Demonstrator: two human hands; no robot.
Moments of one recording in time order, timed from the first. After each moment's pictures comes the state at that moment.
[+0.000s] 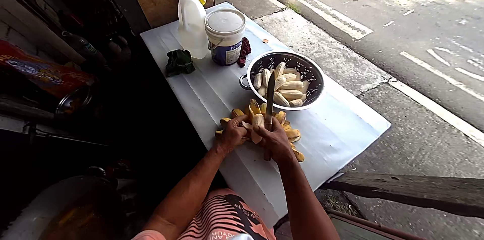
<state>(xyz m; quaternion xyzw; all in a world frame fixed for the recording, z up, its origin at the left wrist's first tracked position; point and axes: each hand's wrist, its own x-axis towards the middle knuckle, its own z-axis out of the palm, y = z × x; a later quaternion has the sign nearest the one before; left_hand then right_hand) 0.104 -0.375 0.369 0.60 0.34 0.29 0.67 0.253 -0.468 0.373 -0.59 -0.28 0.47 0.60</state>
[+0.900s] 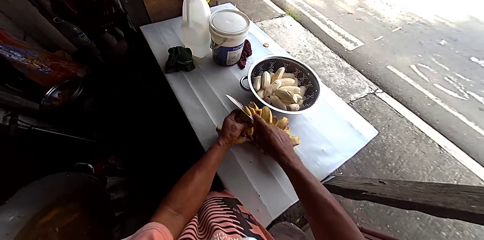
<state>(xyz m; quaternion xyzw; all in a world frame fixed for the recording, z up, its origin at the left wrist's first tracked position) 0.122 -0.359 0.352 0.51 0.37 0.32 0.71 0.249 -0.460 0.418 -0.79 -0.58 0.18 0.08</state>
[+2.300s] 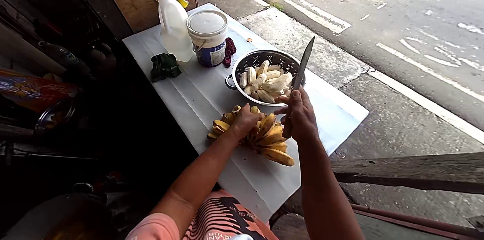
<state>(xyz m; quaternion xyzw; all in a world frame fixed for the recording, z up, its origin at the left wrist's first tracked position) 0.197 -0.374 0.399 0.60 0.44 0.11 0.66 0.321 -0.486 0.441 -0.67 -0.25 0.34 0.61</state>
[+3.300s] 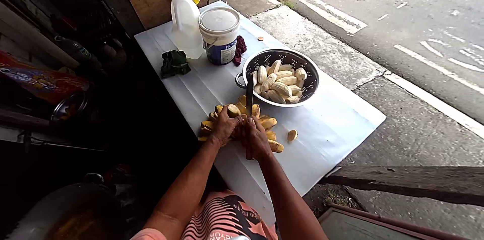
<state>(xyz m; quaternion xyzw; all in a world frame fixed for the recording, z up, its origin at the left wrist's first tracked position) 0.106 -0.343 0.363 0.59 0.42 0.27 0.63 0.211 -0.444 0.352 -0.54 -0.27 0.50 0.62</state>
